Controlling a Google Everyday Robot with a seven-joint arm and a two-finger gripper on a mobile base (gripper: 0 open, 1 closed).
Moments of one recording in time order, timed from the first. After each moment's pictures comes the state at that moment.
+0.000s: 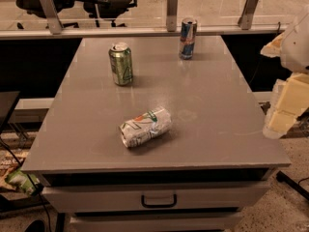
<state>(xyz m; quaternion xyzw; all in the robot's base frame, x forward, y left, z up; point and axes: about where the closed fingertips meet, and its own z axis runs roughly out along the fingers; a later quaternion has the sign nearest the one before) 0.438 -0.217 0.976 -0.60 0.78 -0.03 0.16</state>
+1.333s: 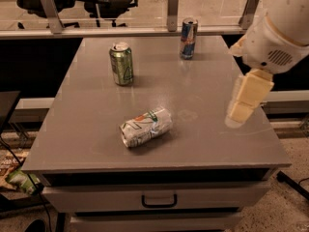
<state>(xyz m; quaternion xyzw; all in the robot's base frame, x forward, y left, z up) 0.475 -0.166 0.959 -0.62 0.76 0.01 0.19</state>
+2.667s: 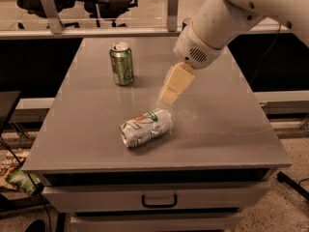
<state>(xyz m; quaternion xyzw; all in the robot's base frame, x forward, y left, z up) 0.551 -0.046 0.928 -0.60 0.76 0.09 0.25</state>
